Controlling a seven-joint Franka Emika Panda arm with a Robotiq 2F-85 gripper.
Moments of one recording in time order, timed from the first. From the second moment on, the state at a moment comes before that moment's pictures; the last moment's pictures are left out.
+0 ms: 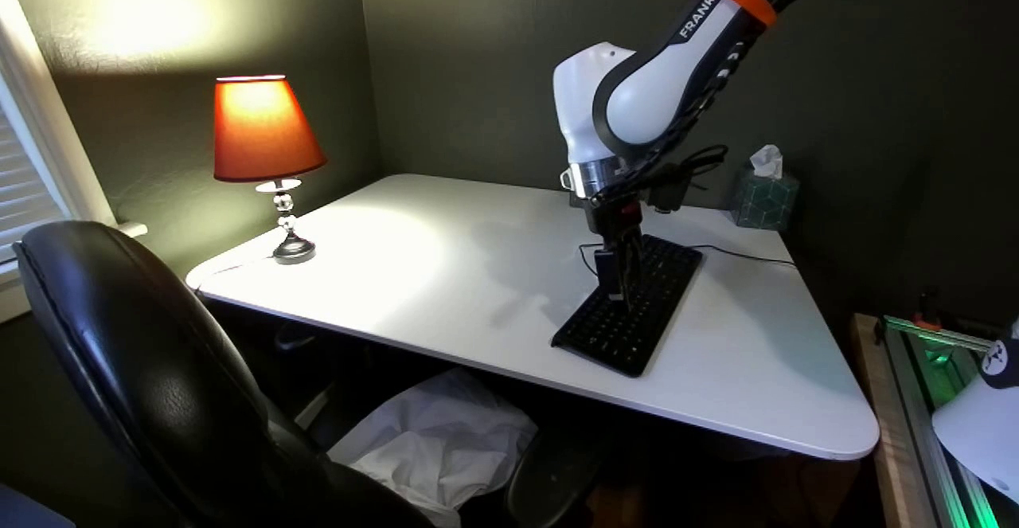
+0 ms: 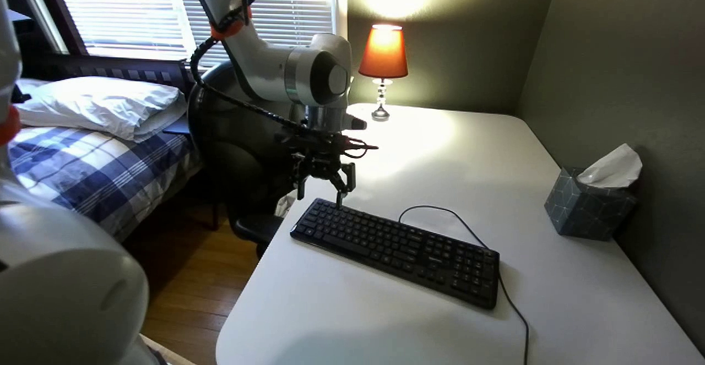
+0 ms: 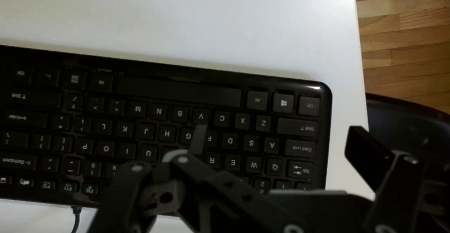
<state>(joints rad) -0.01 0.20 0.02 -2.37 -0.05 2.29 -0.04</state>
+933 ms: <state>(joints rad) 0.00 -0.12 0.03 -2.61 -0.10 2.43 0.11</state>
